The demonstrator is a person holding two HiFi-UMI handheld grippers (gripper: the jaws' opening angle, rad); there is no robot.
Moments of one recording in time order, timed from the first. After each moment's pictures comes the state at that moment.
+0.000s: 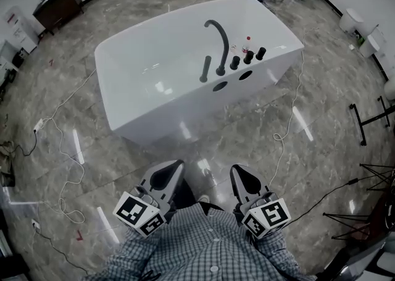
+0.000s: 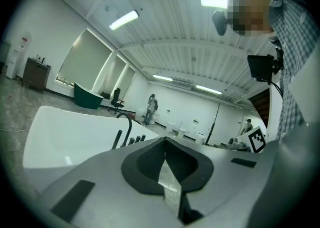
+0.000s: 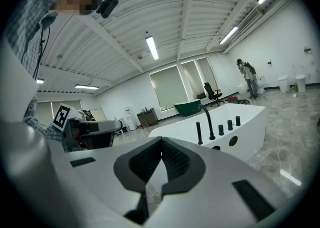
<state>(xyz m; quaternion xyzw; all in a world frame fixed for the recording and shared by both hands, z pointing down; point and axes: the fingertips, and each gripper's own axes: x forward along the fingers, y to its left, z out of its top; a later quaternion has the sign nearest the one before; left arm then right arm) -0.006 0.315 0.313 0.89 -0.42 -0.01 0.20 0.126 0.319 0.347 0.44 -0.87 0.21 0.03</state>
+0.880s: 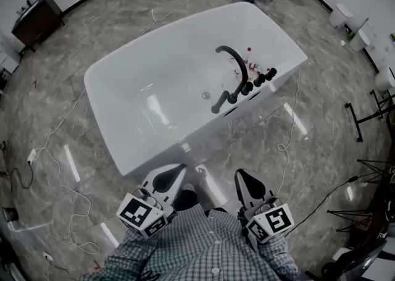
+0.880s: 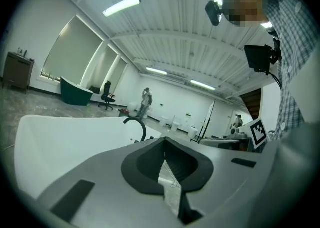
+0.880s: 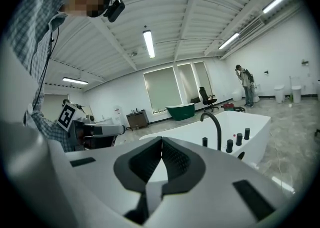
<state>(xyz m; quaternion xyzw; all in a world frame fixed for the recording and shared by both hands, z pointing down) -0.137 0.100 0.330 0.92 -0.34 0.03 0.20 -0.004 0.122 0.340 0.49 -0.85 0.18 0.04</state>
